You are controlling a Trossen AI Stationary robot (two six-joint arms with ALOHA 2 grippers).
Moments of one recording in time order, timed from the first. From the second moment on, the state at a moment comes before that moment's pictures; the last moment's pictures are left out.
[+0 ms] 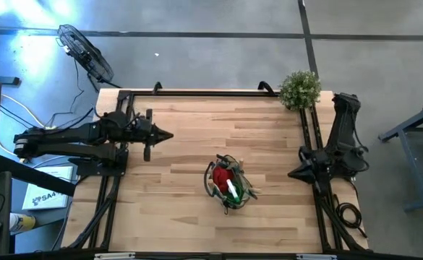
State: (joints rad) left arm 0.12 0.62 0.58 -0.11 0.04 -0.01; right arm 1.21 0.26 0.21 0.05 1.04 0.36
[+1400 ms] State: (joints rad) left arm -0.37 0.24 0.25 -0.07 -0.03 0.05; right arm 0.32 0.28 0.01 0.29 0.47 0.25
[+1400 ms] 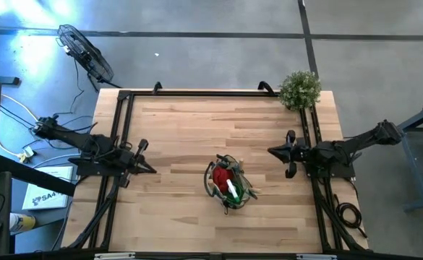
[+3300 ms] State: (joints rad) left arm -0.42 0.23 0.01 0.03 -0.12 0.12; right arm 0.30 0.28 0.01 0.08 0.52 0.28
